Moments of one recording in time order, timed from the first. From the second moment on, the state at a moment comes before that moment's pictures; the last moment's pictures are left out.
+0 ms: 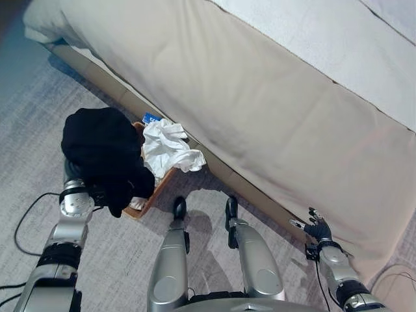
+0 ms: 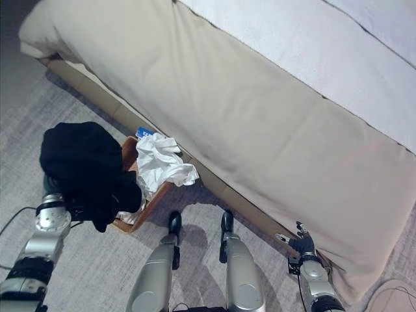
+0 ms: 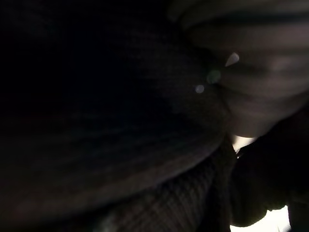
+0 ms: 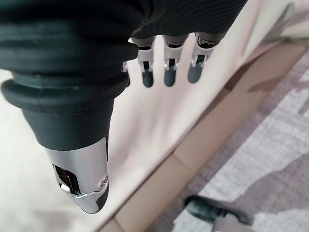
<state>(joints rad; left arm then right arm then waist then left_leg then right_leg) -0.35 0.68 -0.07 0.69 -0.11 -0.25 0.37 -0.12 -0.36 0.12 0.89 0.22 -0.21 -0.18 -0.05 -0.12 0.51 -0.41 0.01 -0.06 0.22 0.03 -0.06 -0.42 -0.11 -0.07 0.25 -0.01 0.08</state>
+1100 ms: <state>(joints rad) -0.63 1.03 -0.18 0.89 0.11 -0.14 0.60 -0.17 -0.38 0.38 0.61 0.25 -0.32 -0.24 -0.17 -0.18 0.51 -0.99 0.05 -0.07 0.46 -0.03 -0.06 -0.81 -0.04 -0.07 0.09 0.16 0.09</state>
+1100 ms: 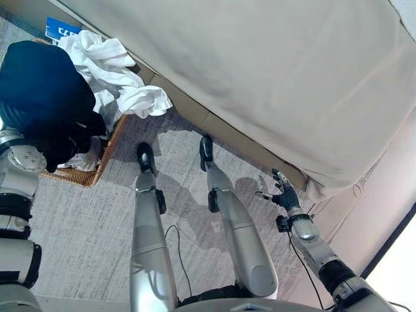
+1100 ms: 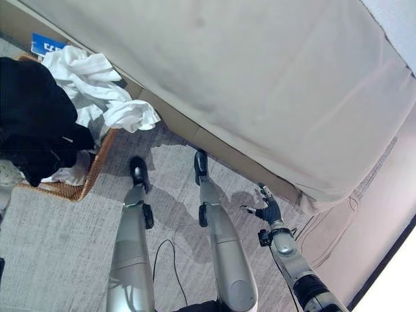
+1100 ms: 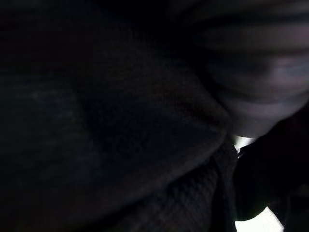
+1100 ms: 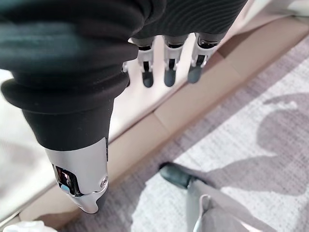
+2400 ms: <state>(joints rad) -0.25 0.62 -0.02 0.73 -0.19 -0.21 0.39 -0.18 -0.35 0.31 0.77 0.25 -0.28 -0.20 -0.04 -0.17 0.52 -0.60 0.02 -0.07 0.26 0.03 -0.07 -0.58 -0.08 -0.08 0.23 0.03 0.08</state>
